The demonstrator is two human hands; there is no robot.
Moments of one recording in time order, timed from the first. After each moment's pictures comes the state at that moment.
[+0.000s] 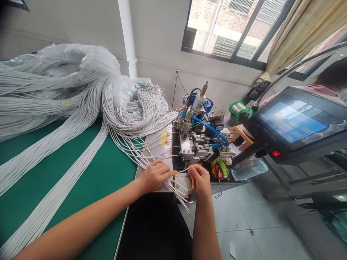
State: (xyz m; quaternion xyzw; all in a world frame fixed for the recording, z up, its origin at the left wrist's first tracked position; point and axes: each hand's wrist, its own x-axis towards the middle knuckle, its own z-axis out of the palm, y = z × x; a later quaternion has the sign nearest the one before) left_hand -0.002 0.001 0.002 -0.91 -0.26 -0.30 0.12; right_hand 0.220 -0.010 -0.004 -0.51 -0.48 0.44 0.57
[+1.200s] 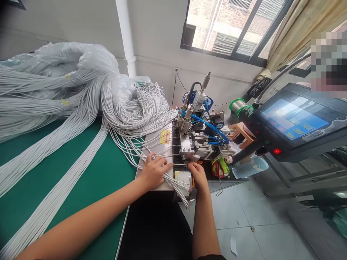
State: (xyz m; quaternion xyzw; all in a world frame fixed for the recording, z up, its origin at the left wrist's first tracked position) left_hand -0.002 -0.001 0.003 -0.87 -0.41 -0.26 0.07; right_hand 0.227 0.012 -0.029 -0.55 -0.47 0.49 0.49
